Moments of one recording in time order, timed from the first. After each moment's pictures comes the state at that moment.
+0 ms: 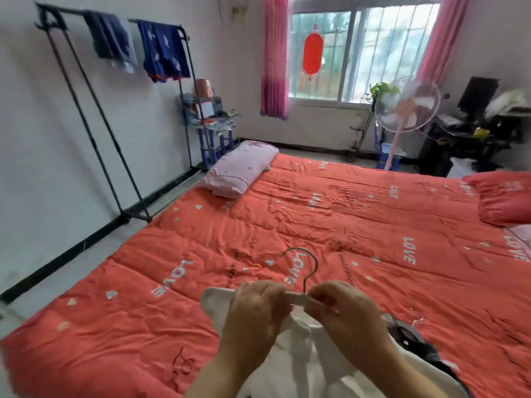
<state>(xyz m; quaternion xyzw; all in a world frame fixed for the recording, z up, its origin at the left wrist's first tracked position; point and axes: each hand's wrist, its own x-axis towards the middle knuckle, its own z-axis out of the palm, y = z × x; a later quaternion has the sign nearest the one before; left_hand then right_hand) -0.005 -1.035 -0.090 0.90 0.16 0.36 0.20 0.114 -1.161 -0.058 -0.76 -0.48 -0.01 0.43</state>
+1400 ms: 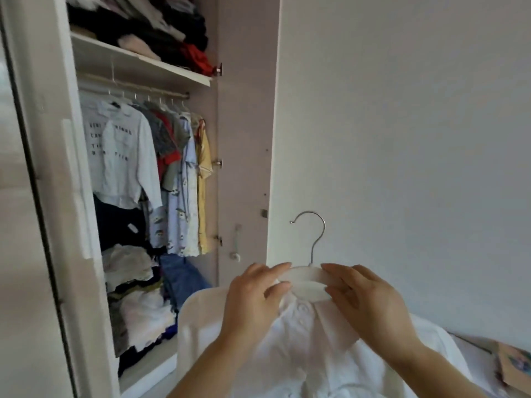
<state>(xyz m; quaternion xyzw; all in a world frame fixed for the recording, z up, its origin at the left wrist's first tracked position) -0.977 -0.956 0.068 0.38 0.74 0.47 -0.29 -0.866 -0.790 0.099 -0.03 -0.90 0.11 0.43</state>
